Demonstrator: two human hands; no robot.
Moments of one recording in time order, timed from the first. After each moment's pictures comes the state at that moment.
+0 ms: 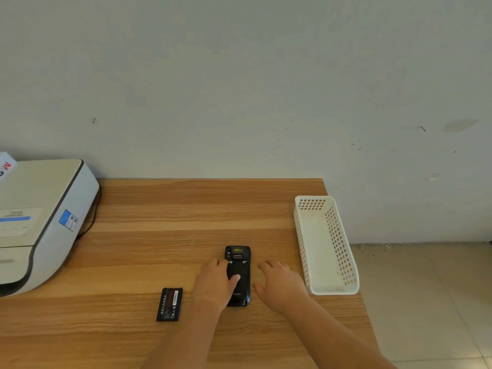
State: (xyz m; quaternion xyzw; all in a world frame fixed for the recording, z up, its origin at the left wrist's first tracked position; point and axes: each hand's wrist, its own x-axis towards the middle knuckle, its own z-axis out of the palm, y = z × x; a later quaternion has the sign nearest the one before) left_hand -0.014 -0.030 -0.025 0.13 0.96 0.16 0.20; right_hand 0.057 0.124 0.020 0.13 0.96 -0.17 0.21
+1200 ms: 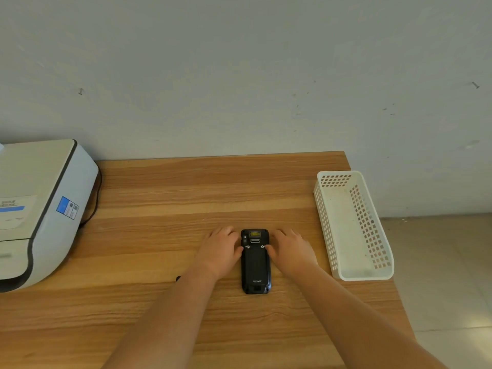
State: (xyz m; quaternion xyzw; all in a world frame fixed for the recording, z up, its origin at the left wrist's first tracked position) left_hand -0.076 -0.047 -0.035 0.31 0.93 0.08 0.20; right_hand 0.010 0.126 -0.030 0.17 0.96 -0.19 0.13
